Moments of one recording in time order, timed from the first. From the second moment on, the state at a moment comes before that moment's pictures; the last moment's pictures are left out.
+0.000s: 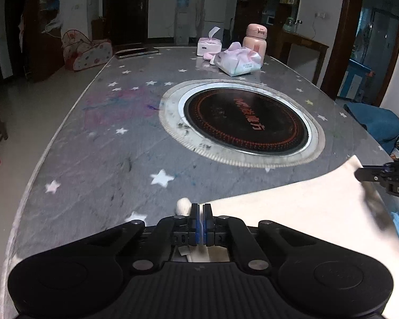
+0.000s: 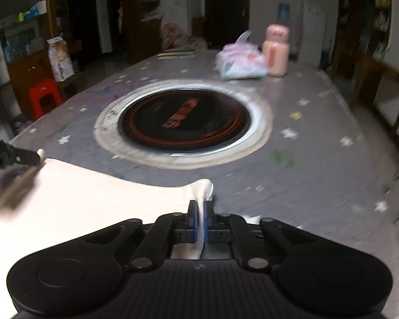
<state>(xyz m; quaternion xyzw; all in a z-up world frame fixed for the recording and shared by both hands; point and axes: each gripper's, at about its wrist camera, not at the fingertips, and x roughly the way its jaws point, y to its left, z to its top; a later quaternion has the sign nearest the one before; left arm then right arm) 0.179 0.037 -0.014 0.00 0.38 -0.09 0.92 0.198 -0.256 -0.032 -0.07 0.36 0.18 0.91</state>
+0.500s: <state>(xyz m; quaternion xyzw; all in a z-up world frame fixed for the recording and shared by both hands) 0.123 0.034 0.012 -0.03 0.37 -0.16 0.91 0.164 -0.254 -0.013 -0.09 0.36 0.21 0.91</state>
